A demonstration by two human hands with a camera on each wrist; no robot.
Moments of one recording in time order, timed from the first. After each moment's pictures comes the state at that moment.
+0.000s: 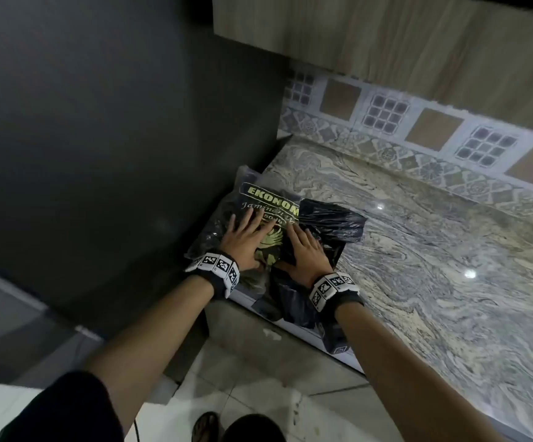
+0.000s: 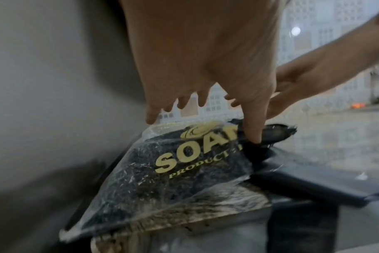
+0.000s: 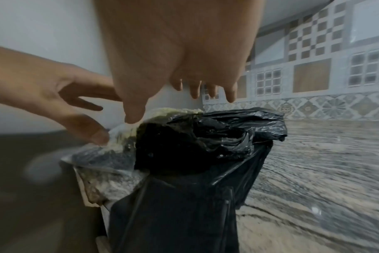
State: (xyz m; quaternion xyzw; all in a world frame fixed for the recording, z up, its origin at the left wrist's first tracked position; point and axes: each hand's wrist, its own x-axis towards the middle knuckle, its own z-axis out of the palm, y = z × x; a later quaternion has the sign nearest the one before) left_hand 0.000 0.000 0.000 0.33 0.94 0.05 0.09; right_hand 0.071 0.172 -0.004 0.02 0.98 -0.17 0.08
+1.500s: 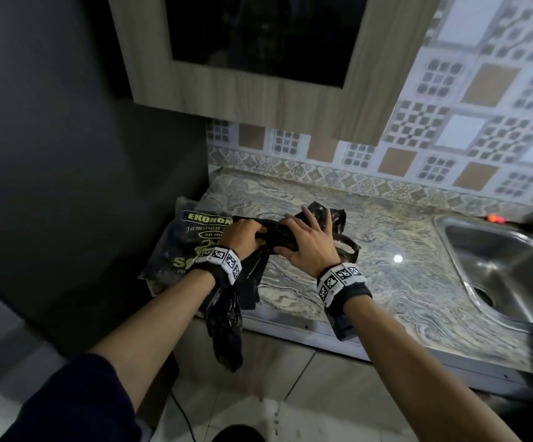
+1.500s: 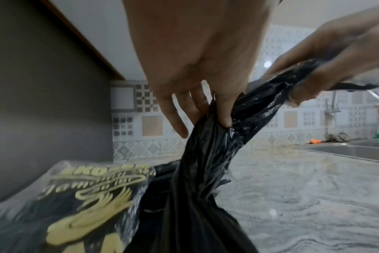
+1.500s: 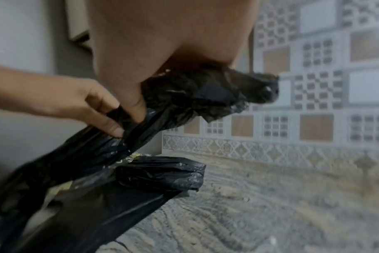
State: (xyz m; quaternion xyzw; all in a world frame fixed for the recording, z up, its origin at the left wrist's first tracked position) left_hand 0.115 0.098 0.129 0.35 0.91 0.22 0.01; right_hand 0.224 0.246 0.130 0.05 0.99 -0.02 -0.14
